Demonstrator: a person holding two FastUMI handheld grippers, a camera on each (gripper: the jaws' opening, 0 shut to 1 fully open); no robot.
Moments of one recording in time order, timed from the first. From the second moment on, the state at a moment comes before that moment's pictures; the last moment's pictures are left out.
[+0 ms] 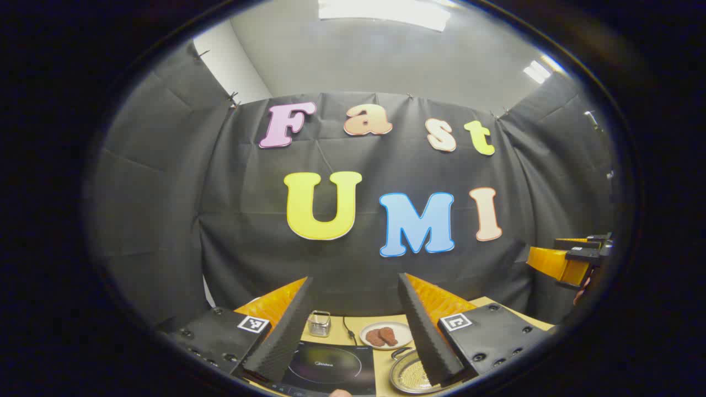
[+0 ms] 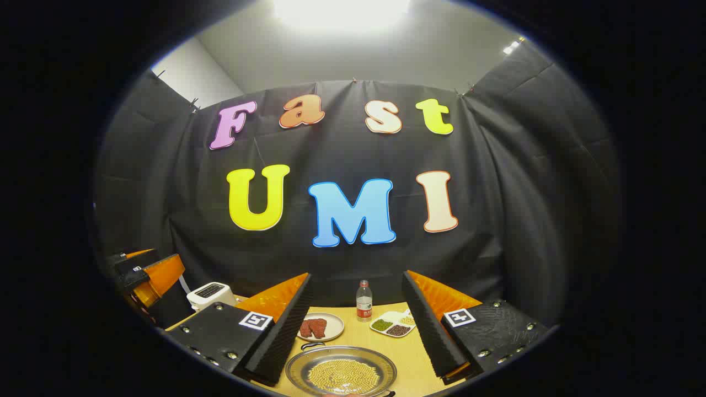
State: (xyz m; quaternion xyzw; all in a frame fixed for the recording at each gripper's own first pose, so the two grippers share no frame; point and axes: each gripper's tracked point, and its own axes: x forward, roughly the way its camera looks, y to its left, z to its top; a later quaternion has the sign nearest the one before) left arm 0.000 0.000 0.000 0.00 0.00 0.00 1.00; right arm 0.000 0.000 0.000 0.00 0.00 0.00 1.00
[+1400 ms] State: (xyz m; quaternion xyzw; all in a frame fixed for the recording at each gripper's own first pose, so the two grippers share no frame) left arm 0.007 -0.012 -0.013 0.01 0.02 0.01 1.00; right arm 0.005 0.018 -0.139 -0.02 0.17 0.09 0.98
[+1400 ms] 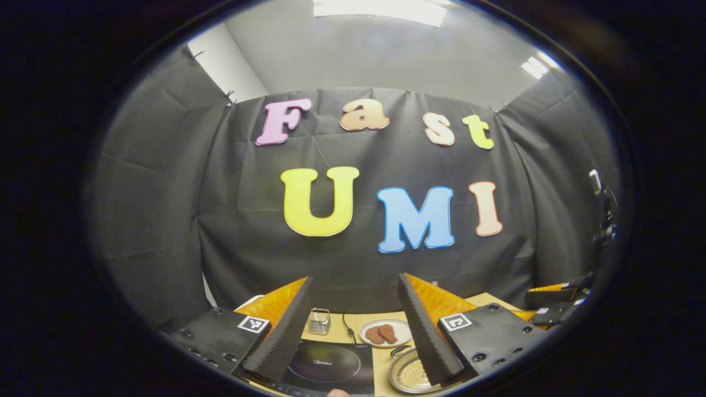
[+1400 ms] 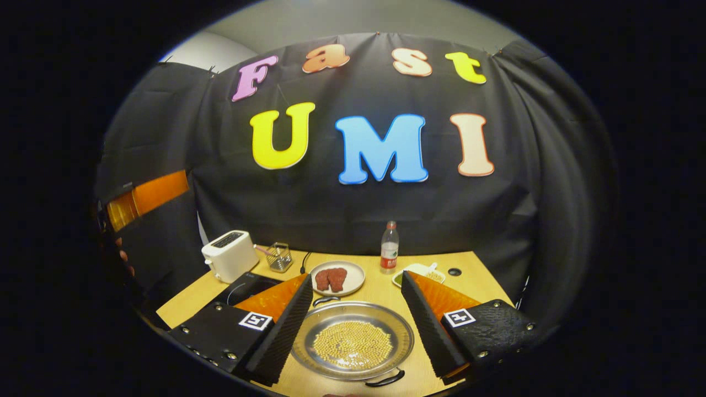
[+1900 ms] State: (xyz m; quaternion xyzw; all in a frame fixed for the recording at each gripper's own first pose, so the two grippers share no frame) left arm 0.003 0.014 -0.028 0.02 0.04 0.05 1.00; right arm -0.034 0.015 -0.268 0.00 0.37 0.13 0.92
